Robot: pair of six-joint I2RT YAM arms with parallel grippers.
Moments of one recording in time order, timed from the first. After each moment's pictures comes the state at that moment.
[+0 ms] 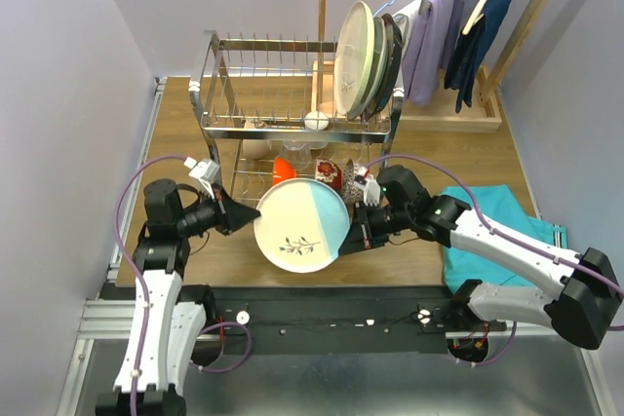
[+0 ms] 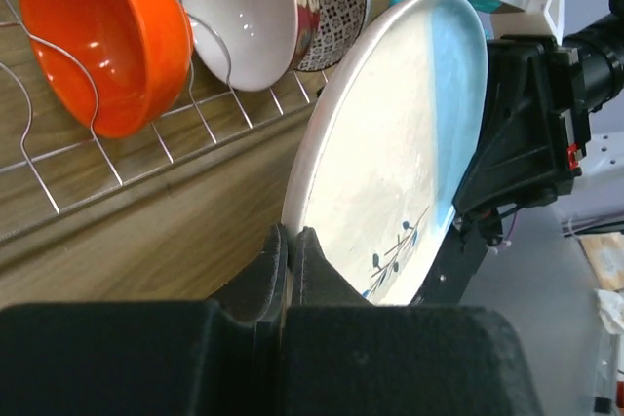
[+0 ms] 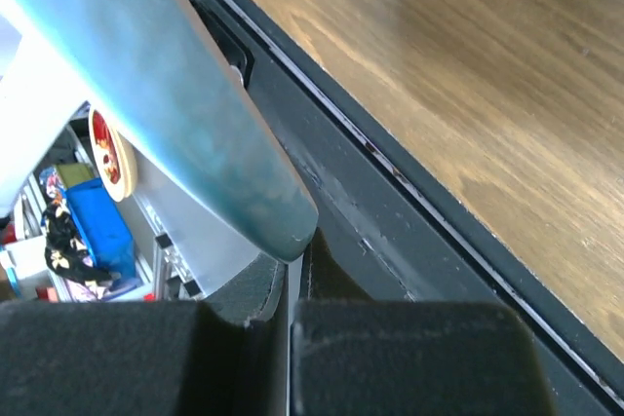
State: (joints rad) left arm 0.04 0.64 0.52 -0.31 0.99 -0.37; right arm 0.81 1.17 0.81 -0.41 -0.55 0.71
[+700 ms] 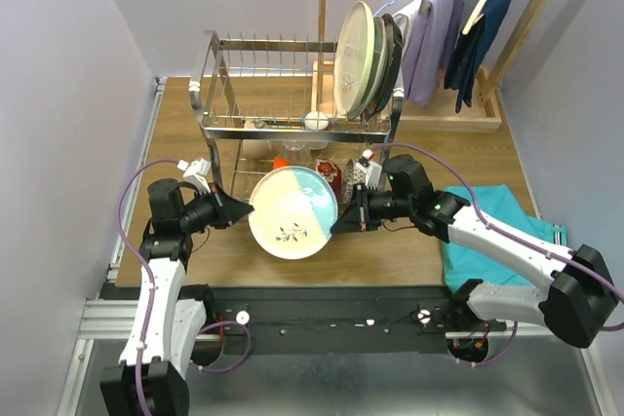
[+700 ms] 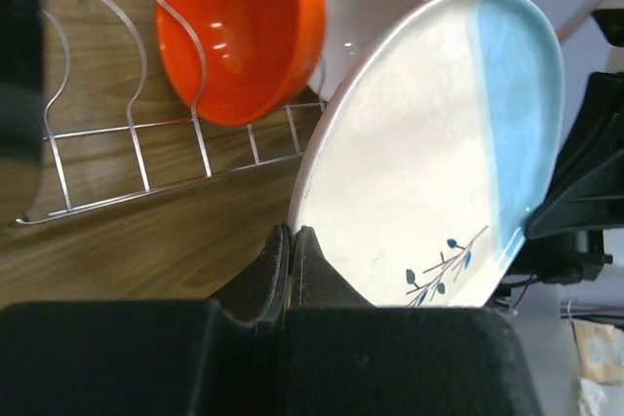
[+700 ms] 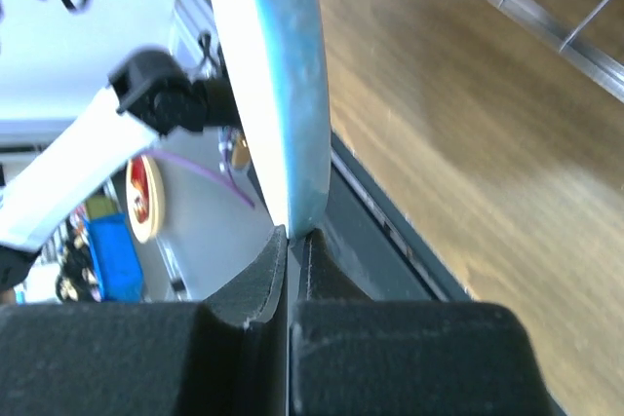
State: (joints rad) left arm 0.10 0.66 0.44 -0.26 0.86 -0.45; right arm 0.75 1.17 0.77 -0.17 -0.59 0.72
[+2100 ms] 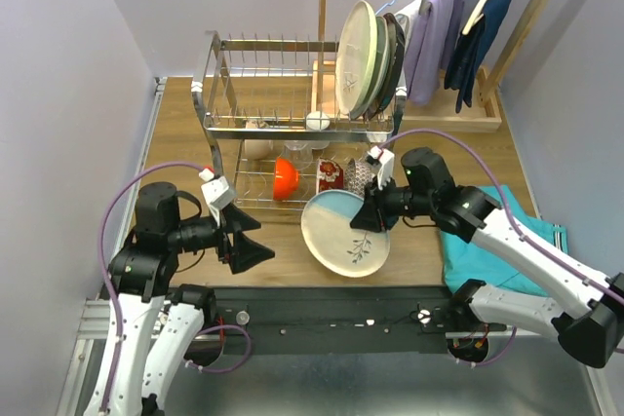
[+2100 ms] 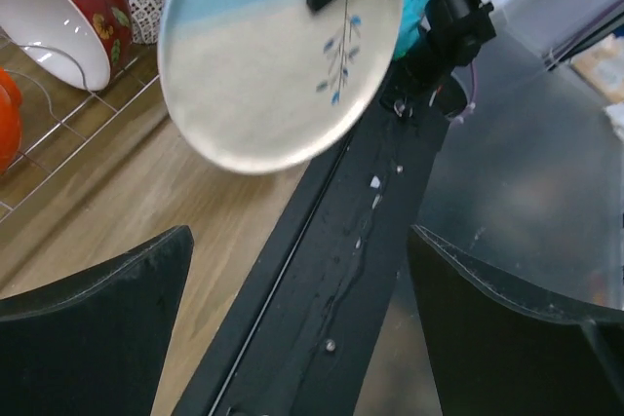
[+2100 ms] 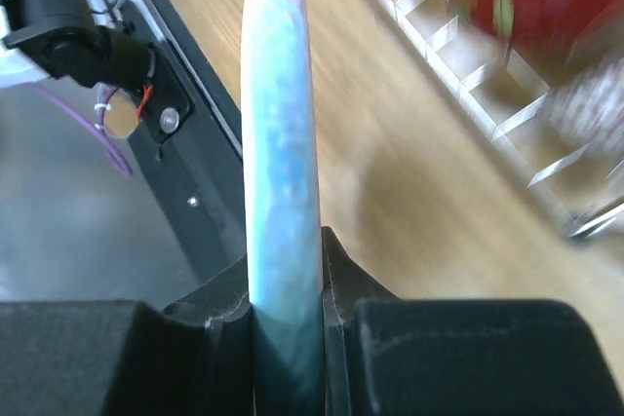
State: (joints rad) left arm -0.15 0.53 0.83 -0.82 1.05 0.01; right arm 0.73 1.05 0.91 -0.49 -0.46 0.27
